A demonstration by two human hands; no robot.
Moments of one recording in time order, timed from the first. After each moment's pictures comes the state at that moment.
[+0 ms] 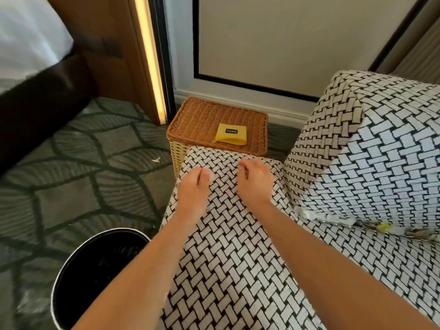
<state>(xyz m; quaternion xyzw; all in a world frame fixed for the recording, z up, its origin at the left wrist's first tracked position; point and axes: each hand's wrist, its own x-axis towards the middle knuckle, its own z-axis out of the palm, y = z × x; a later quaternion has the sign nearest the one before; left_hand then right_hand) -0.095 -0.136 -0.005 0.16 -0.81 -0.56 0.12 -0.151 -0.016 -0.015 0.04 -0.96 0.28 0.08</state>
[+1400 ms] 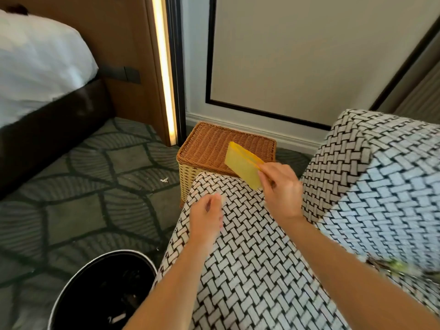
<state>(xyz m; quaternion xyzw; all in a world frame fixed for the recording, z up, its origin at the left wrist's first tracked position) -0.099 -0.126 -0.006 0.19 -0.66 -0.72 0.09 -0.177 0.013 0.024 0.25 -0.87 0.31 0.30</state>
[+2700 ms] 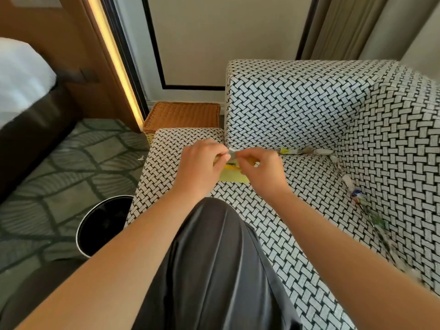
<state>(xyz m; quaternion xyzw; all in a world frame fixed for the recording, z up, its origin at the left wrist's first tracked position) 0.099 -0.007 0.128 -0.15 -0.93 -0.27 0.19 0.095 0.137 0.112 0.06 -0.85 0.50 0.11</state>
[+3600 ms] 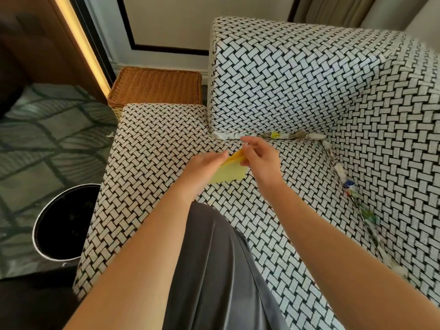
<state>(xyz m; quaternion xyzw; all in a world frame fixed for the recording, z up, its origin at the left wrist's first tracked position) 0.054 0.018 0.070 0.04 -0.79 -0.59 -0.20 0.039 0.161 0.051 -0.08 -0.75 0.66 0.04</state>
